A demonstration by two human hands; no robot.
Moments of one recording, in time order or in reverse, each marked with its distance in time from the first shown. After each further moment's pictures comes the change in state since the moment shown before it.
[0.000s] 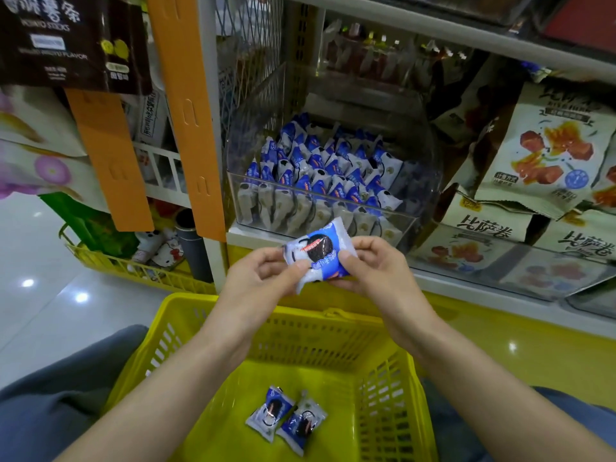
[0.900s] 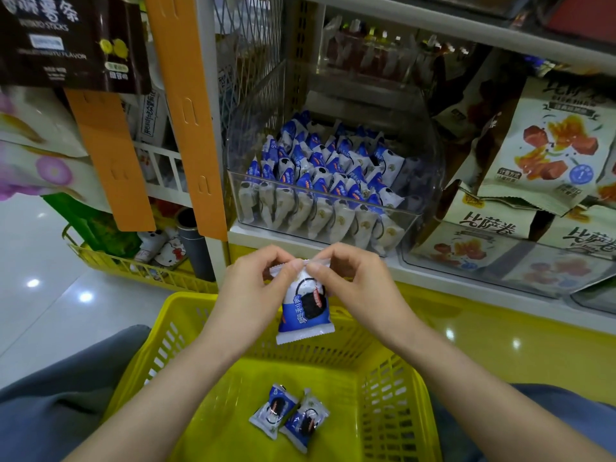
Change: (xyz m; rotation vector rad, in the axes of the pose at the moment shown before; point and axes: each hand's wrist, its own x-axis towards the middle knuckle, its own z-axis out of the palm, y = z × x) left_hand 0.000 0.000 -0.010 0.500 -0.006 0.363; right_hand -0.001 0.012 0.009 -0.459 -0.171 -0.344
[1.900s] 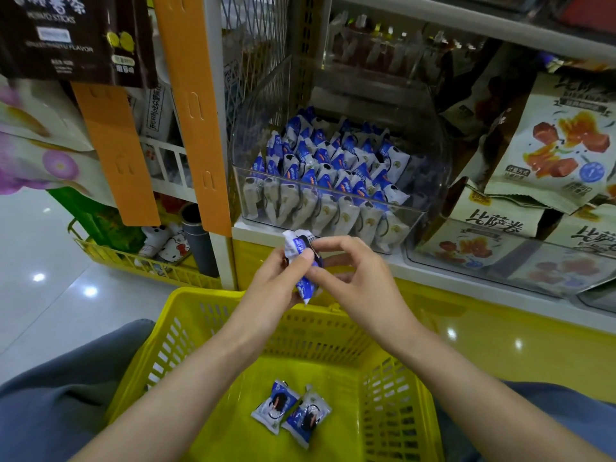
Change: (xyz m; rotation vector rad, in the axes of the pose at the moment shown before) left_hand -0.003 -0.001 0.017 -0.623 -0.148 -0.371; right_hand -0.003 0.000 0.006 0.013 0.061 0.021
